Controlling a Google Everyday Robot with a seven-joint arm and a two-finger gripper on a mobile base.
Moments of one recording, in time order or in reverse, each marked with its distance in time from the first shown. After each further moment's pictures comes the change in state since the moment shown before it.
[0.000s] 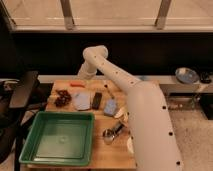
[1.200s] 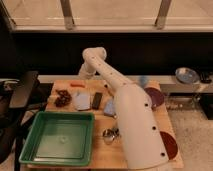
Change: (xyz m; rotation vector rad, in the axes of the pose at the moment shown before) arm 0.016 -0.023 0.037 0.040 -0.041 0.056
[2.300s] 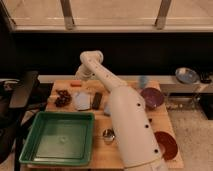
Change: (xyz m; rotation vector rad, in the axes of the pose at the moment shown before) arm -0.009 -0.013 0.030 0.026 -0.020 -0.045
